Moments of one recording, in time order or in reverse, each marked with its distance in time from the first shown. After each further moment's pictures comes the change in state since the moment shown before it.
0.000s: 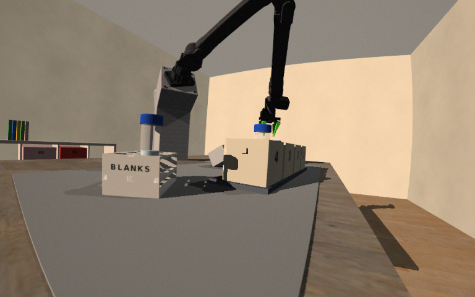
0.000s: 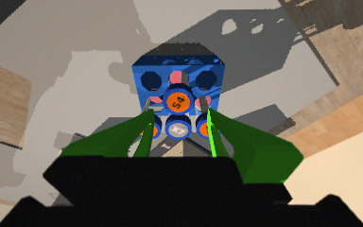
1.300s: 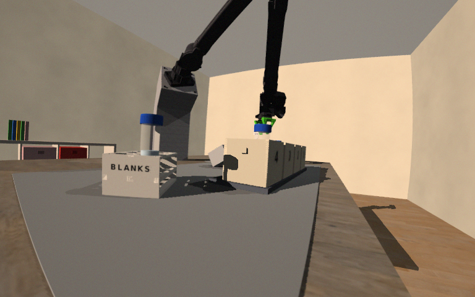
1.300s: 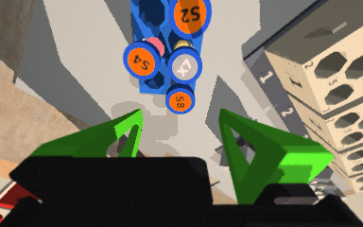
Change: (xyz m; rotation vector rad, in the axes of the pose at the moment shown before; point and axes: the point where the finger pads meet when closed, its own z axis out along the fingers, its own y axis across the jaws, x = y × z) arm 0.040 0.041 -0.005 0.000 -0.002 1.473
